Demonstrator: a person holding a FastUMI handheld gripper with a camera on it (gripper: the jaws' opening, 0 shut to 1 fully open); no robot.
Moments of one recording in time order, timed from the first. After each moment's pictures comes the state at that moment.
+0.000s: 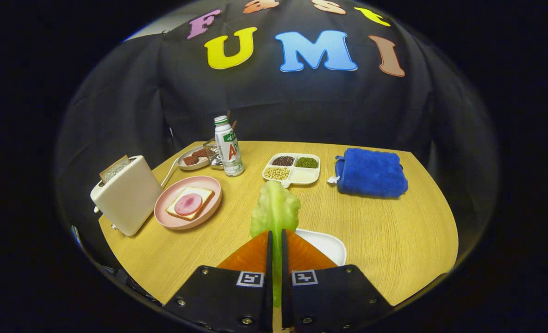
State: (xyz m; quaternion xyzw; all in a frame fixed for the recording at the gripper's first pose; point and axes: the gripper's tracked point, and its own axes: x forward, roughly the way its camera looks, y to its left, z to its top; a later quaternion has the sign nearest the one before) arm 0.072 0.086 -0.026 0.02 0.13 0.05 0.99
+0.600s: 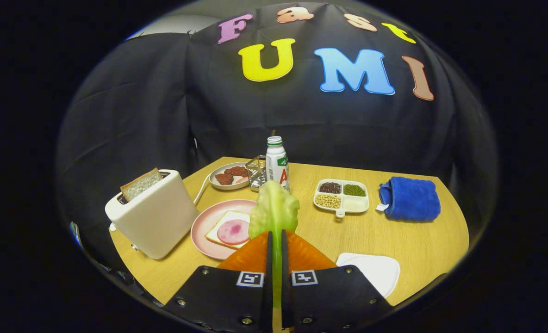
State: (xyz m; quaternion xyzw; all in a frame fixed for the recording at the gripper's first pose) arm 0.100 0.214 0.012 0.00 0.07 0.10 0.99
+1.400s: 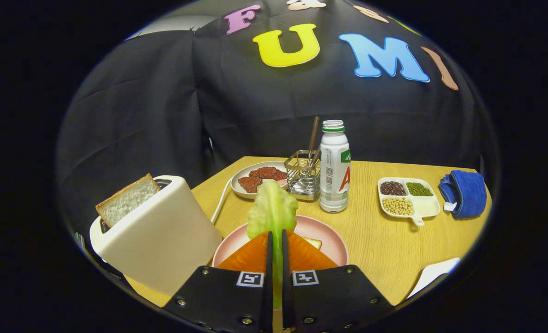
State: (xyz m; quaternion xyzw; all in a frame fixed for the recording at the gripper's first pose) arm 0.205 0.320 -0.009 0.03 0.08 0.15 0.99
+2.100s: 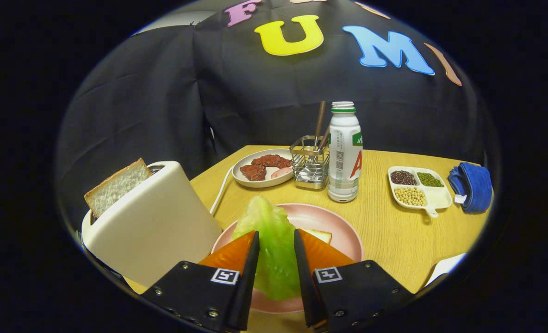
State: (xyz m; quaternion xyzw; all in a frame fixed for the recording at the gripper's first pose) arm 0.213 0.326 -0.029 0.02 0.10 0.15 0.98
